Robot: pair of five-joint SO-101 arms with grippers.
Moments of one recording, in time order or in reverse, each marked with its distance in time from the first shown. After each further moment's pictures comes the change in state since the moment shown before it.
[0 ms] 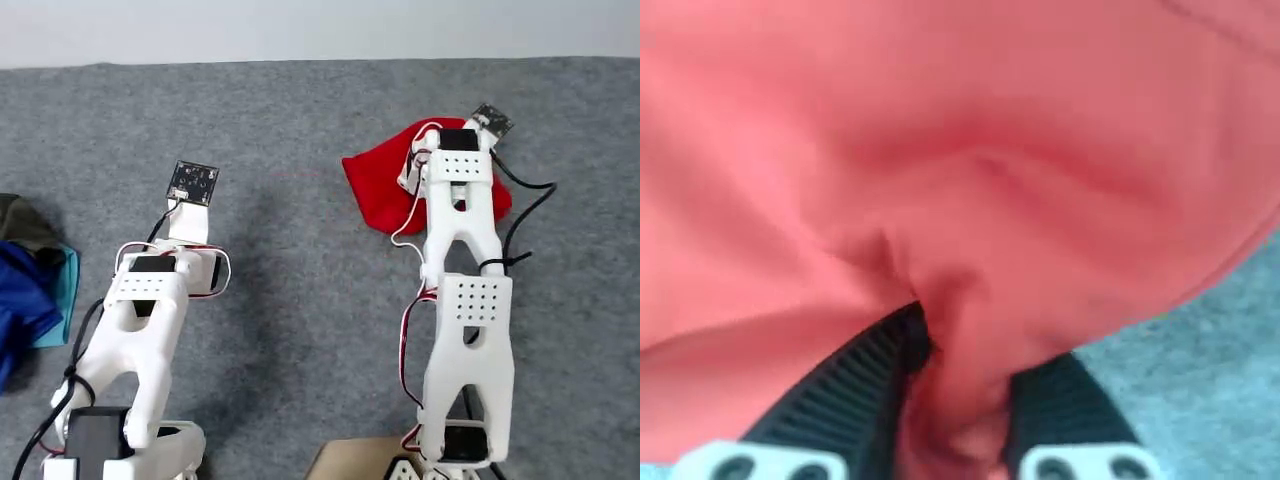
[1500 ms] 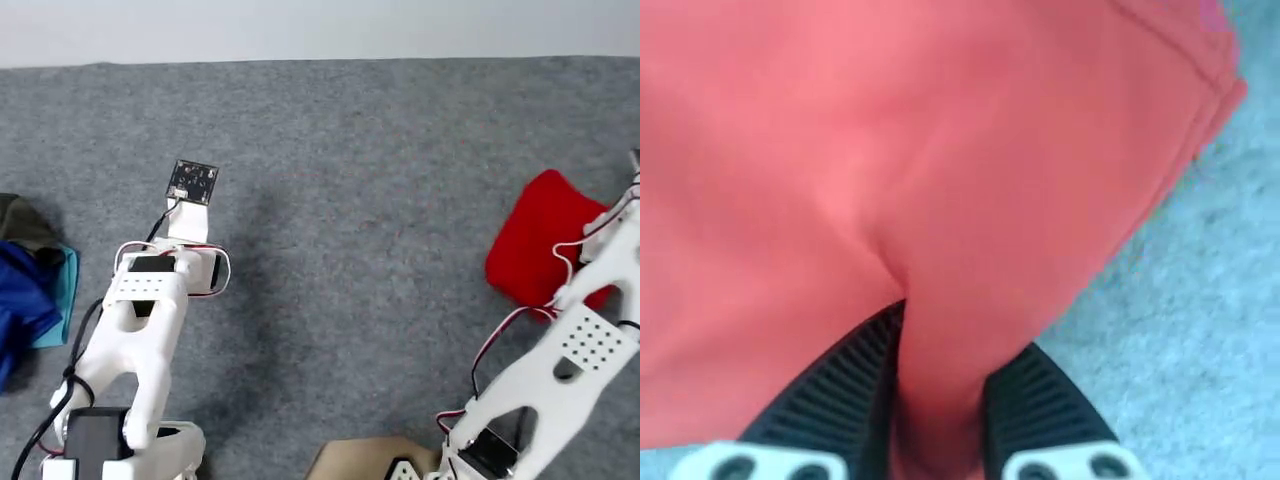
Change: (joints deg) left arm 0.0 0.0 0.0 -0.6 0.0; right arm 38.1 -5.5 -1.1 14.6 62.5
